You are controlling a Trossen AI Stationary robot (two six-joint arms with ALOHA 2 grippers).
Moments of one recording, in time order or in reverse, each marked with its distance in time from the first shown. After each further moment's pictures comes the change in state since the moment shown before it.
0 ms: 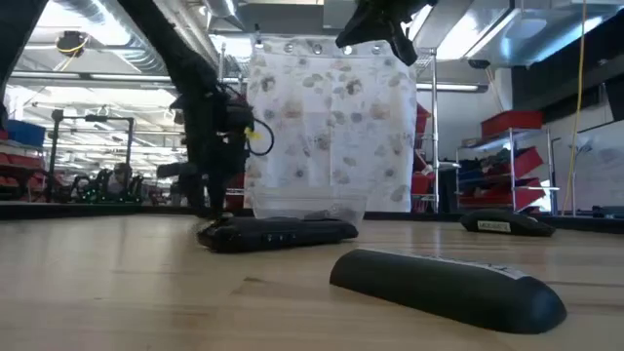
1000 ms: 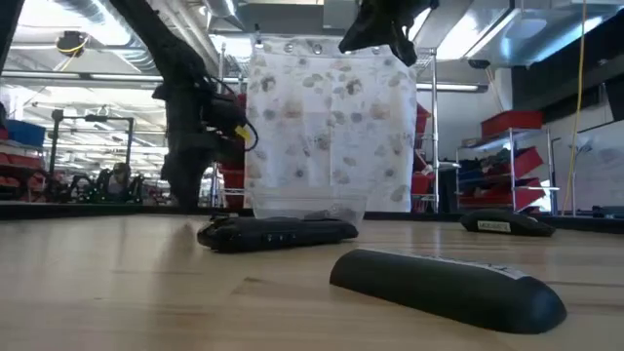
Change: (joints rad) left arm -0.023 -0.114 -0.063 -0.110 0.168 -0.973; right arm -0.002 0.000 0.000 -0.017 0.003 -0.152
